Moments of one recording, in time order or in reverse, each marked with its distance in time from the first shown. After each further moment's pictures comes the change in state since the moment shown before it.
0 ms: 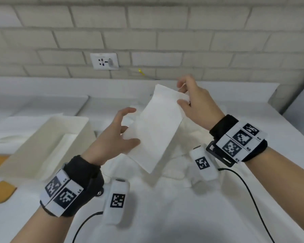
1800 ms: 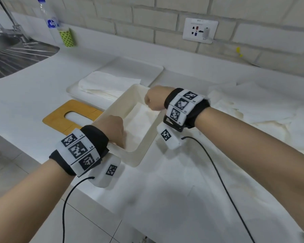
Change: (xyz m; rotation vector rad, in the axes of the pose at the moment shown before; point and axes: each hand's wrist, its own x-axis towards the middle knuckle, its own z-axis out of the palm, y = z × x) left_hand -0.039 -0.119 -0.141 0.954 -0.092 -0.665; right_hand 0.104 -0.154 0.249 -0.625 -0.839 -0.454
